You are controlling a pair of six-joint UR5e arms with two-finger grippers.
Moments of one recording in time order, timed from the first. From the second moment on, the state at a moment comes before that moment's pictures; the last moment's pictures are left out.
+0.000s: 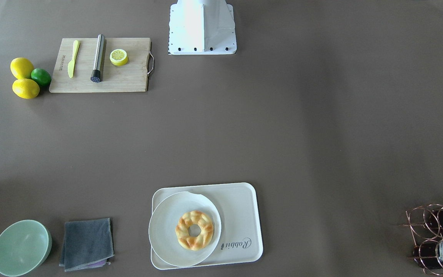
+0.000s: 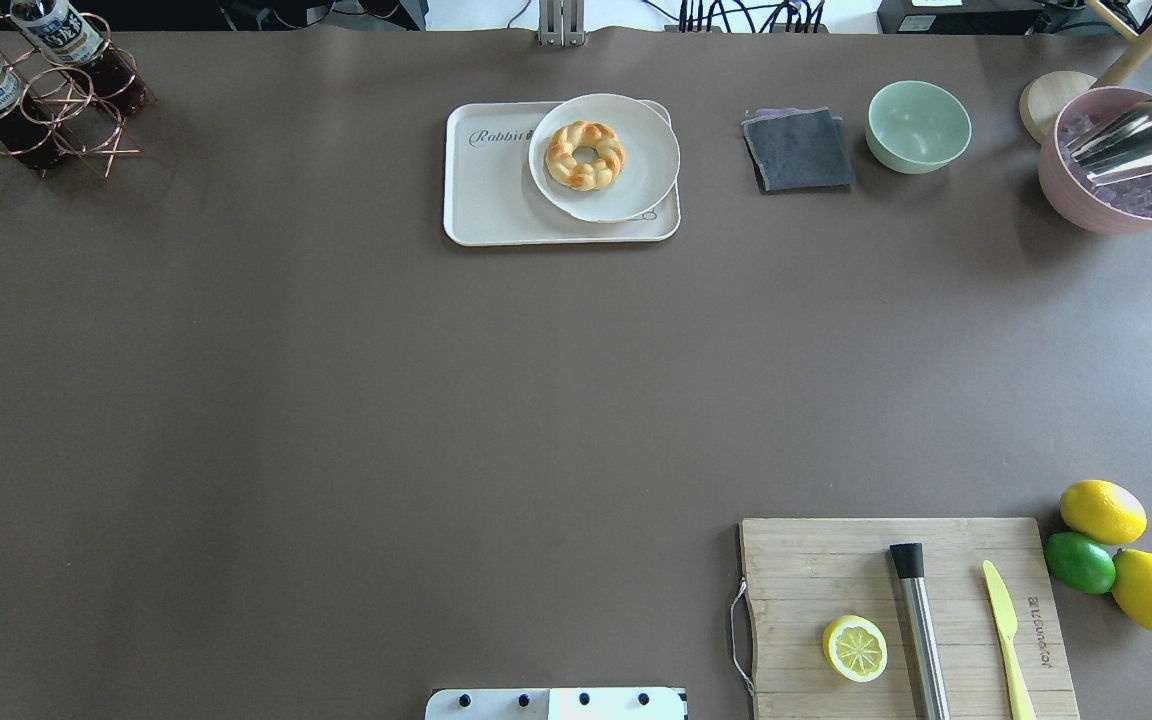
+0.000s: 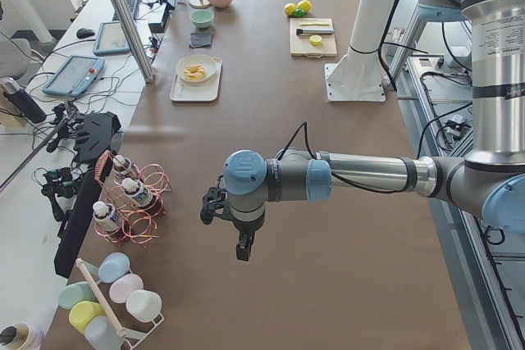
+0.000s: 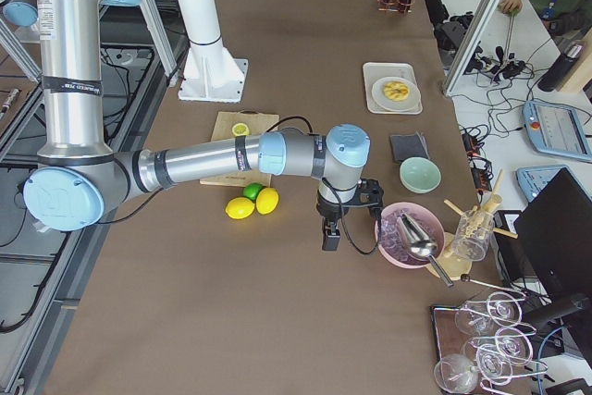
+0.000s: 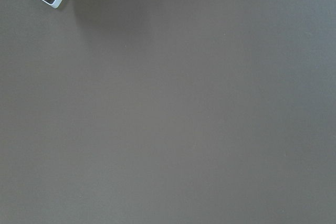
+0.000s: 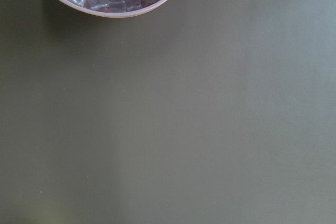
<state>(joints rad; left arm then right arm) -1.65 -1.43 -1.77 -1.47 -2.32 0.24 1.52 -1.59 1.81 -1.82 2.24 -0.05</state>
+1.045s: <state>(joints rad) -1.66 -1.49 -1.78 -1.47 -2.32 0.24 1.52 -1.61 1.82 -1.66 2.24 -0.05</state>
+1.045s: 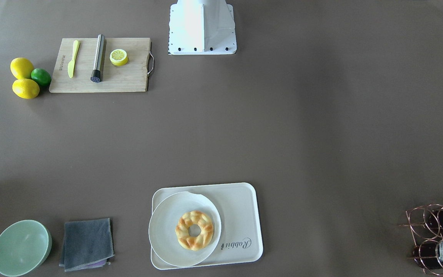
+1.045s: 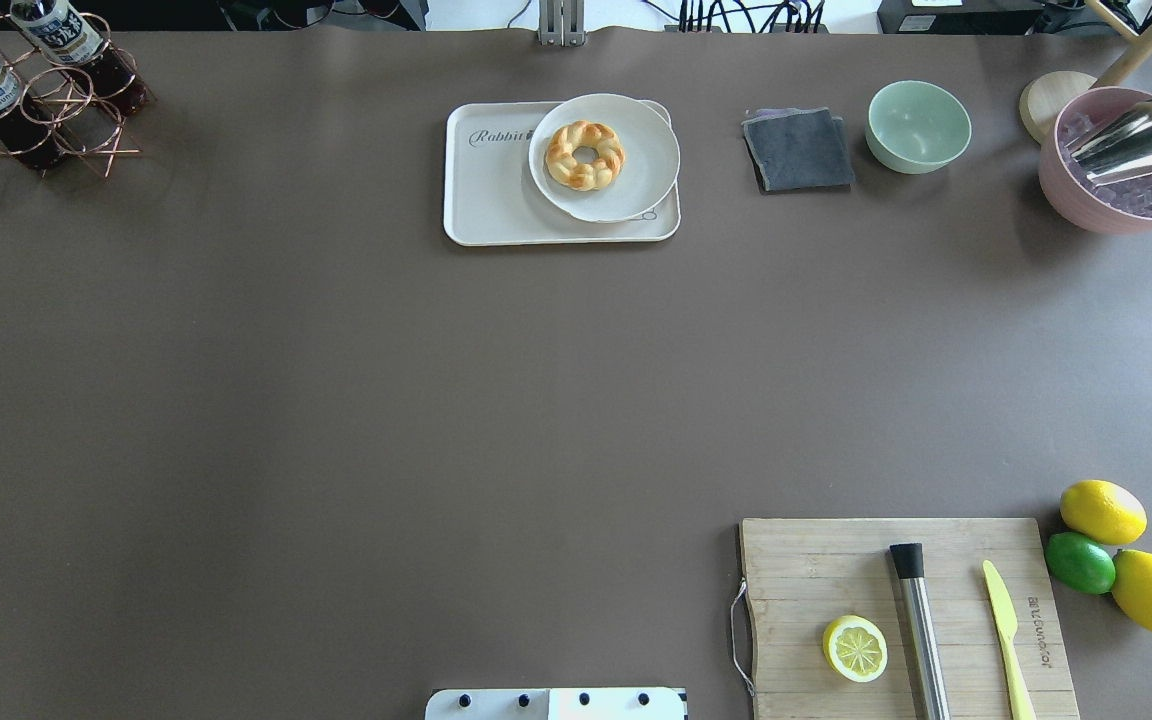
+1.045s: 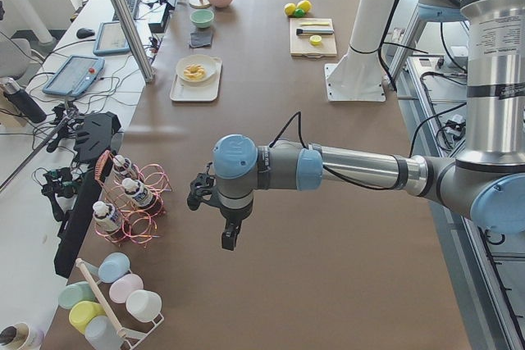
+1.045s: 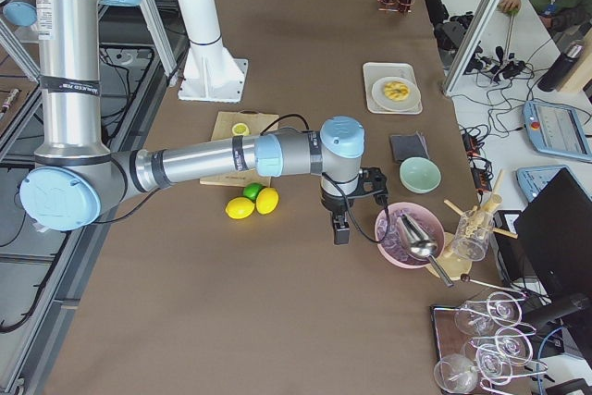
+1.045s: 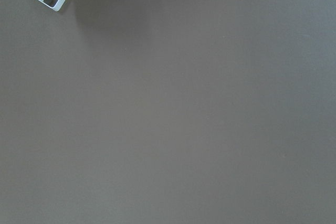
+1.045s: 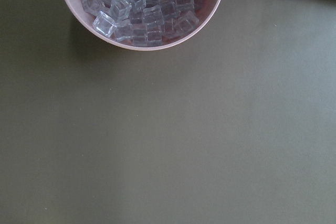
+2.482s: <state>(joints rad) -1.62 -1.67 -1.59 -1.85 -2.32 0.01 1.40 -1.46 1.78 -1.48 2.32 0.08</state>
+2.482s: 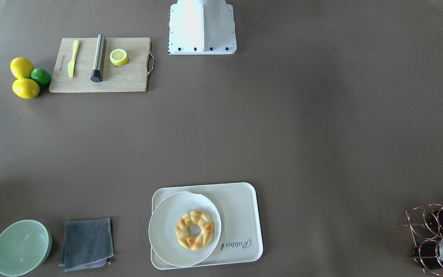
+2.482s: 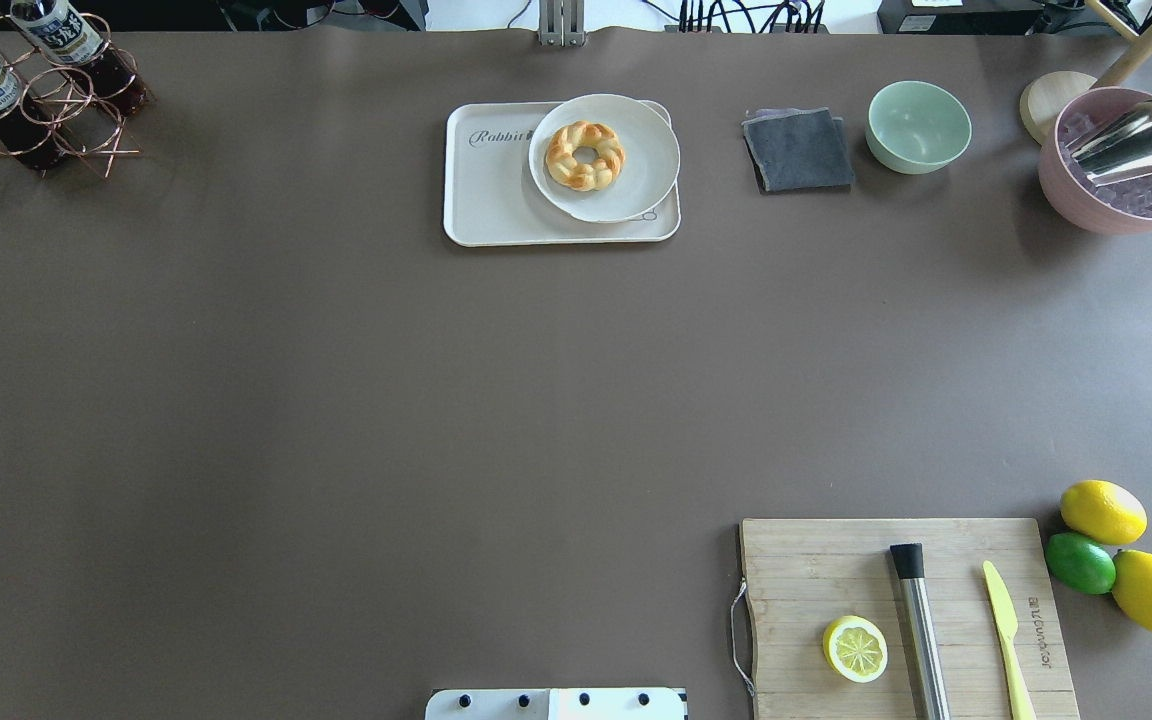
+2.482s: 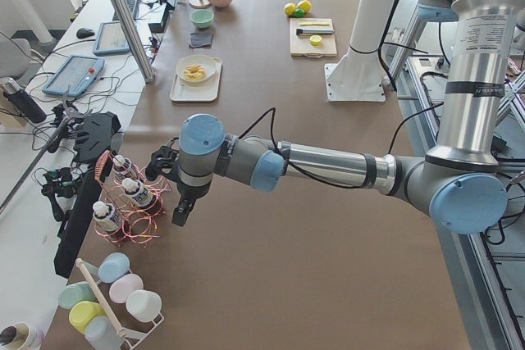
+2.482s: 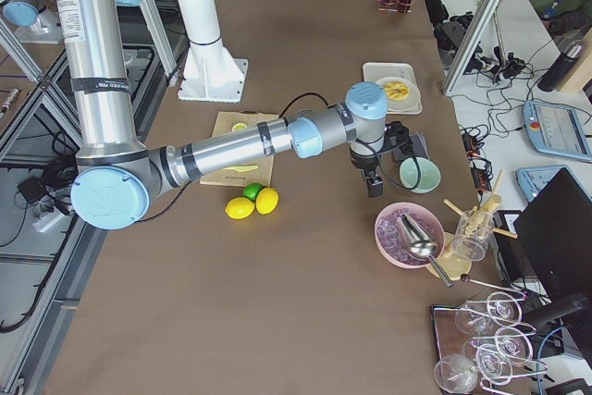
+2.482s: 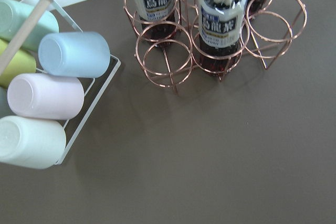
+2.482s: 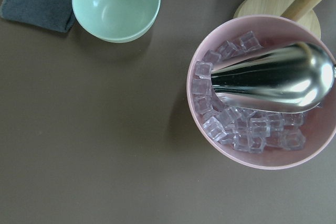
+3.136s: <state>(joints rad) -1.55 -1.84 -1.25 -2.41 -2.28 -0.51 1.24 -1.30 1.78 -1.44 2.32 0.34</state>
